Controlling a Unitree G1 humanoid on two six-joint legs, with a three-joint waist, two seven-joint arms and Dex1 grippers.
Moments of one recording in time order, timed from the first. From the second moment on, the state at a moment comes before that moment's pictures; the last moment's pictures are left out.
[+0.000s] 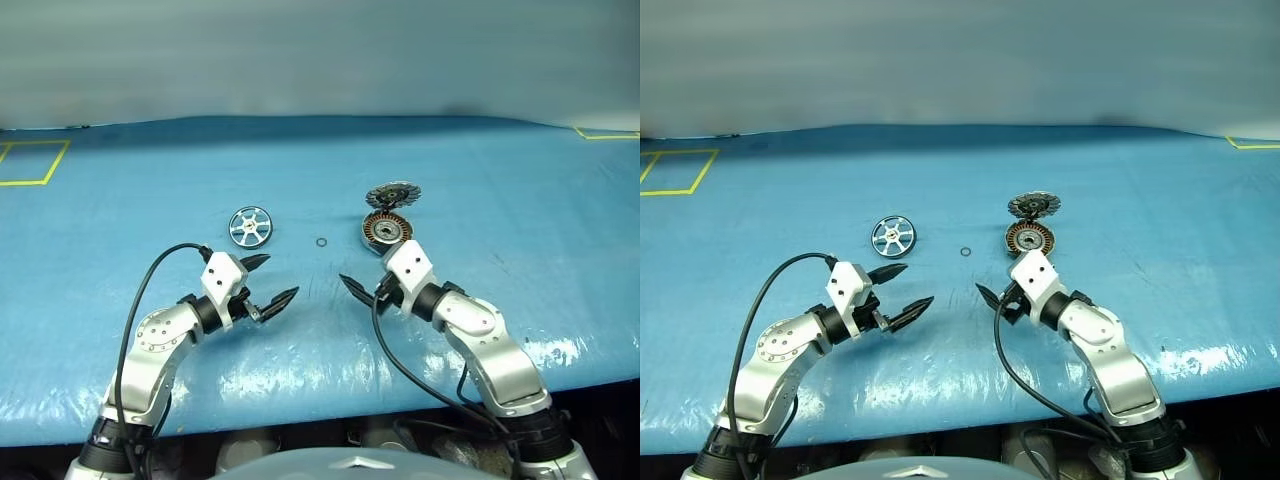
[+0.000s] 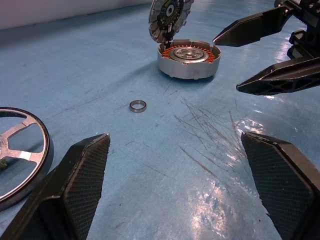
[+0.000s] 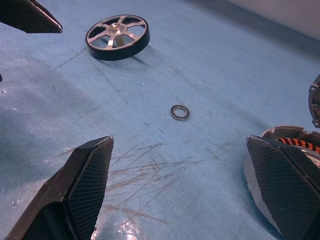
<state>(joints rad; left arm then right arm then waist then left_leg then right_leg) 0.03 0.43 -0.09 -0.26 -0.29 0.23 -0.71 -0.05 -0.42 0.16 -0.36 0.10 0.38 0.54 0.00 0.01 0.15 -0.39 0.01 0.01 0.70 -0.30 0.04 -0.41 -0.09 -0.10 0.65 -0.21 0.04</state>
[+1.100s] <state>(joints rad) 0.01 0.42 -0.10 -0.24 -0.29 0.21 -0.72 -0.07 -0.45 0.15 -0.34 0.06 0.41 0.50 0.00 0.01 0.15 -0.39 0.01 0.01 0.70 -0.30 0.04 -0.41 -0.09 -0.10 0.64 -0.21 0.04</state>
